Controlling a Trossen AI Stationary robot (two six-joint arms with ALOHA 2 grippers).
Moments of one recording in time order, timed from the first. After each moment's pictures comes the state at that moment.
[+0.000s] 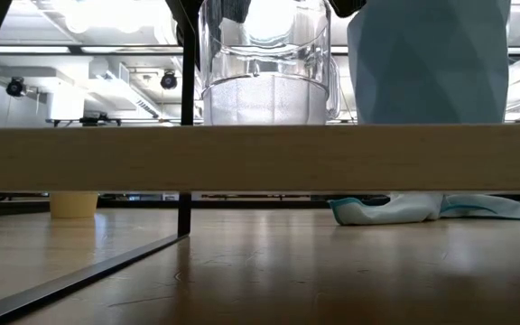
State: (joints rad) left arm 0.12 1.80 1.98 -1.53 -0.03 -0.12; right arm 0.38 1.73 1.47 -1.03 0.08 0.99
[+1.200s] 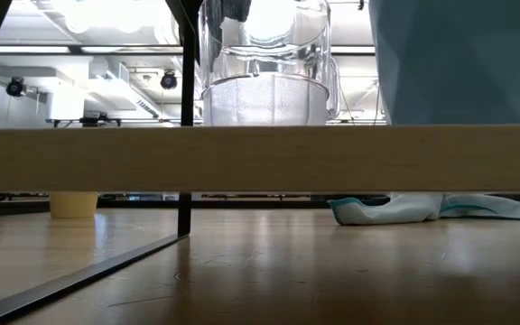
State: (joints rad) left arm 0.12 1.80 1.98 -1.51 -0.03 -0.12; right arm 0.55 1.79 1.47 -1.04 0.03 1.31
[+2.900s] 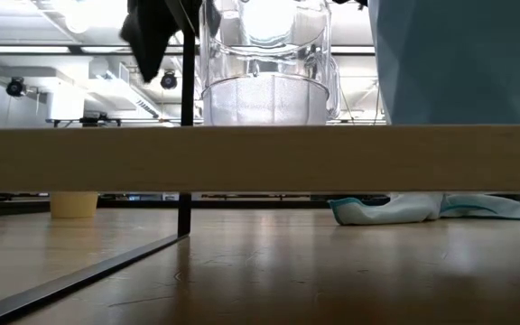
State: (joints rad) left arm 0.01 1.69 1.71 -1.57 -0.06 -0.60; right arm 0.38 1.56 1.47 -0.83 0.18 0.45
